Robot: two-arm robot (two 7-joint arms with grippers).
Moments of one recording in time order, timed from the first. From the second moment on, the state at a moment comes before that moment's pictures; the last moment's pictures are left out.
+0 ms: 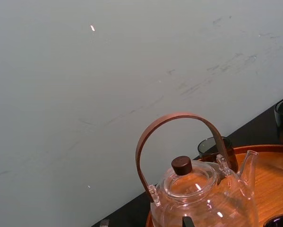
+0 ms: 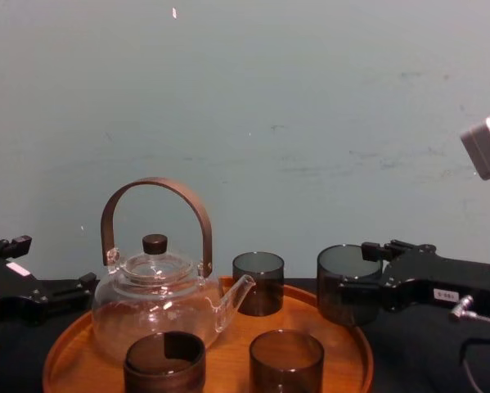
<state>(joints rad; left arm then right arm) -0.20 0.60 0.45 -1.41 -0.25 -0.12 0.03 0.55 0.31 -0.44 -0.96 0.24 -0.16 0.61</state>
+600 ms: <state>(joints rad) -0.20 0.60 0.45 -1.41 -0.25 -0.12 0.03 0.62 0.27 -0.46 -0.83 0.25 -0.22 0.66</state>
